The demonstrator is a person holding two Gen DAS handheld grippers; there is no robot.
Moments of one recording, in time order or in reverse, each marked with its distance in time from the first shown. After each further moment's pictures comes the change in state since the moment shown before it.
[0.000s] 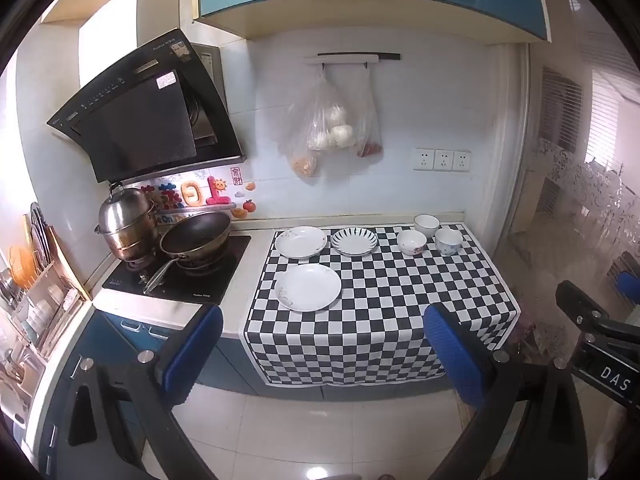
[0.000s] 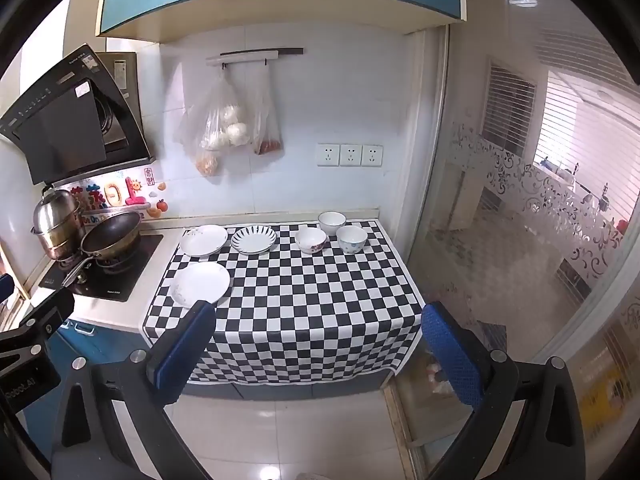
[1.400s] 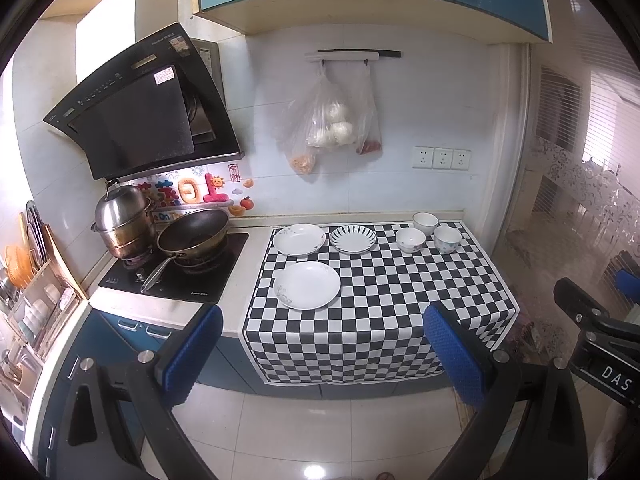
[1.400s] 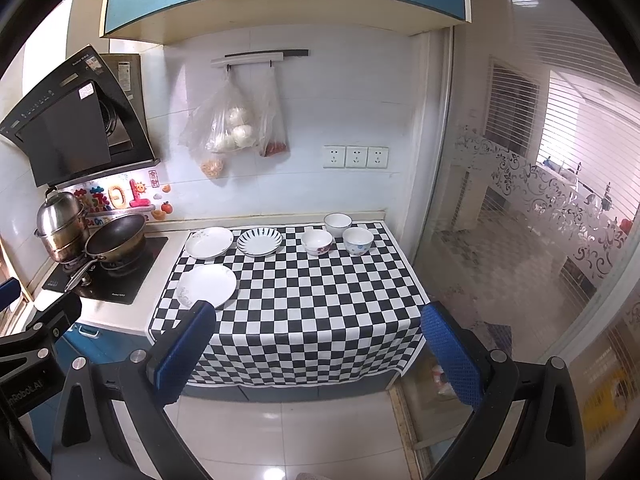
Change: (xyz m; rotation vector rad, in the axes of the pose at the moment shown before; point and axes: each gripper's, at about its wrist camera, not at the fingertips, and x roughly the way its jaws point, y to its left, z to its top) left arm 0.006 0.005 -0.001 -0.003 0.009 -0.007; right arm 0.000 0.005 0.006 0.004 0.000 0.016
